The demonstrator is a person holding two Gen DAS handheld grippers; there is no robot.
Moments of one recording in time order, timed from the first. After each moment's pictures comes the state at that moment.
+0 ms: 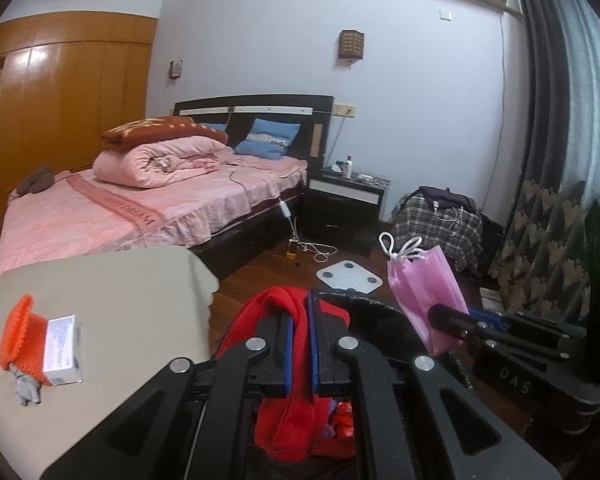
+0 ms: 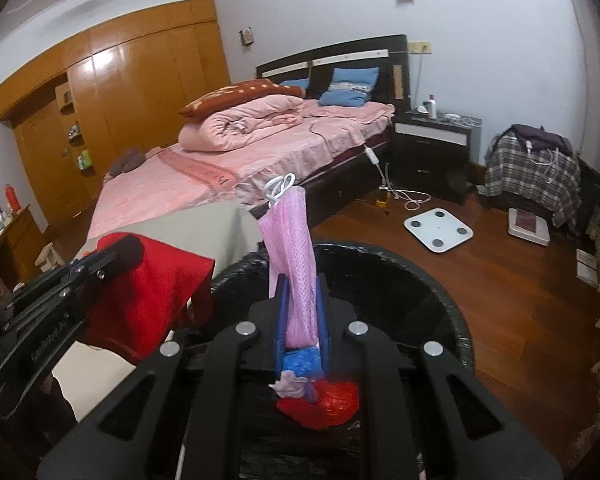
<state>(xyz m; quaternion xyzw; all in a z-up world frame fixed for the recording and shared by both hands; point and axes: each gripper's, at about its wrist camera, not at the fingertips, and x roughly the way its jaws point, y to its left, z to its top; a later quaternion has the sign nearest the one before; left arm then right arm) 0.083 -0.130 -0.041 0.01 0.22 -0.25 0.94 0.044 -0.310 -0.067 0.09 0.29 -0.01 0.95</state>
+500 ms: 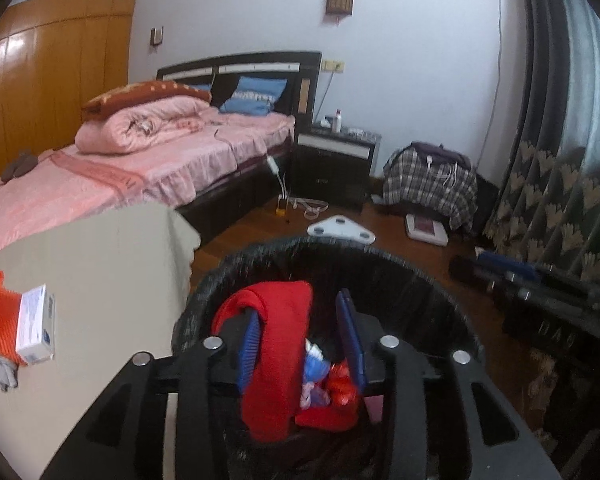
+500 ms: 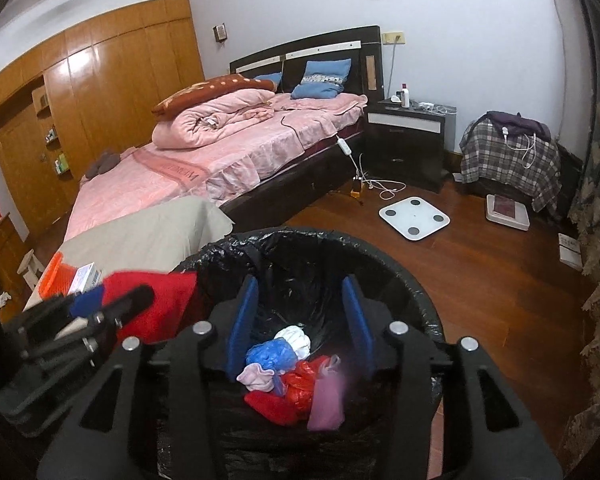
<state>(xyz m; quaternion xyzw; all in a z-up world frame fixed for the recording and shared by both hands) 0.091 -0.150 -0.091 0.04 0.30 -0.26 0.92 0.041 -0.334 -0.089 0.09 0.30 -0.05 0.95</state>
